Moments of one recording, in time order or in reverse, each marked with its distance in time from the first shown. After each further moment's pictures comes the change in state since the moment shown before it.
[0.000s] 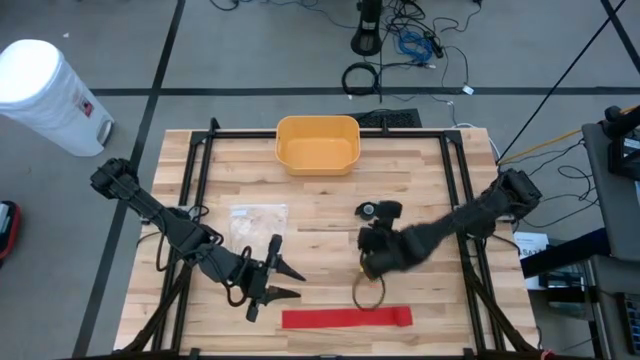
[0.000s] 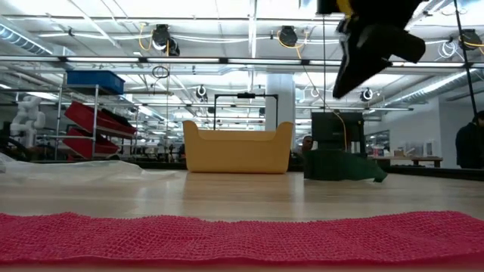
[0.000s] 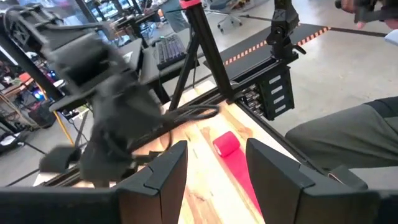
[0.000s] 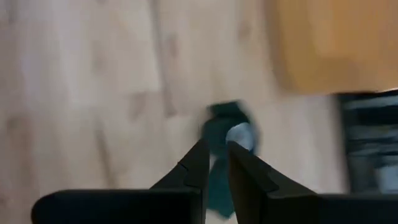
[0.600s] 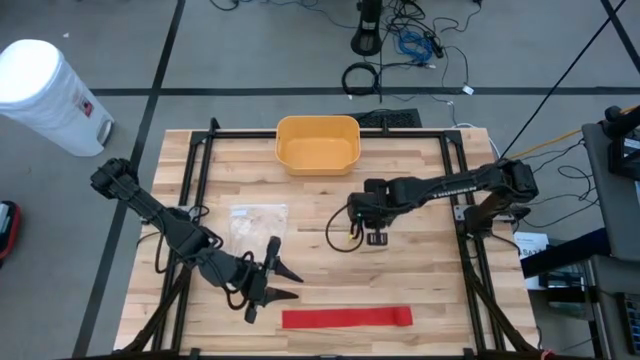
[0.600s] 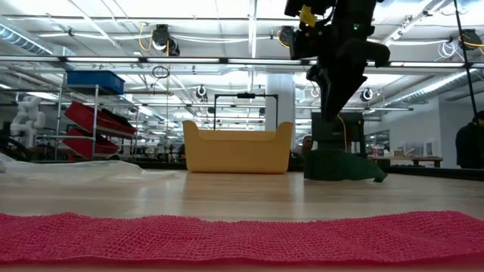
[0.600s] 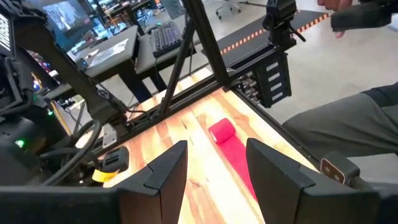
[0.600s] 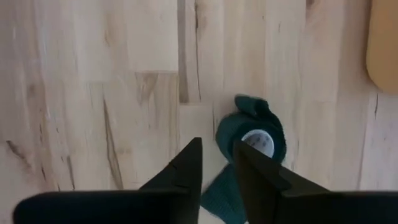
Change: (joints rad) left arm -0.022 0.000 0.000 -0.057 -0.026 -0.025; right arm -0.334 -0.021 -0.010 0.081 -0.447 -0.403
